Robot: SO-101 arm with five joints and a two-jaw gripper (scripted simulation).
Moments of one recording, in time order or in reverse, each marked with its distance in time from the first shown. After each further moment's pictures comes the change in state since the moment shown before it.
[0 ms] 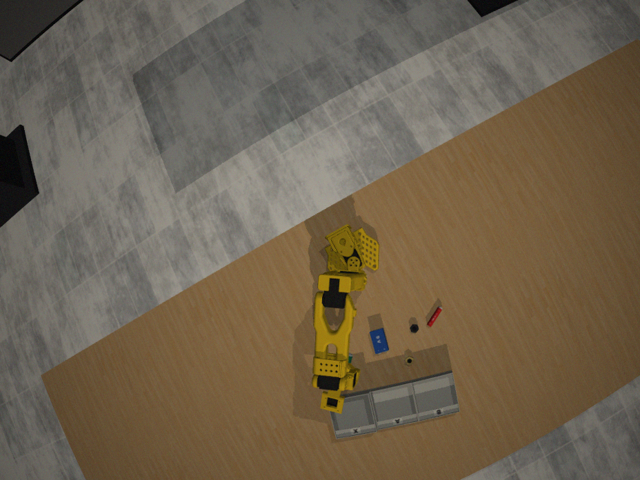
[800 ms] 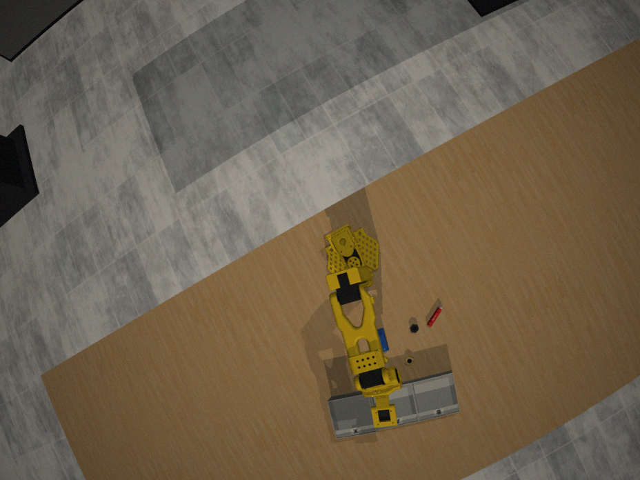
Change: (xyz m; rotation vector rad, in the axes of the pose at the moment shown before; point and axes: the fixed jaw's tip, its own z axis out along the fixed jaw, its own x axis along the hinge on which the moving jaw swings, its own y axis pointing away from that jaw) arm -0.003 0.085 -0.032 -0.082 -0.234 -0.365
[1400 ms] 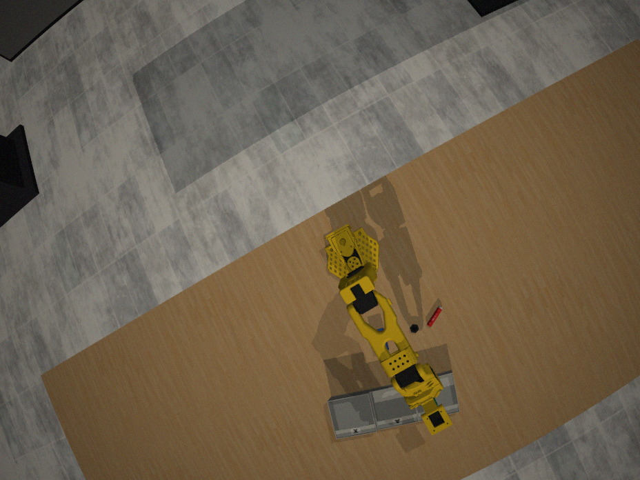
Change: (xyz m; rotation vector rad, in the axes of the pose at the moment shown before) arm -0.034 0.078 0.012 -0.113 -0.247 -0.365
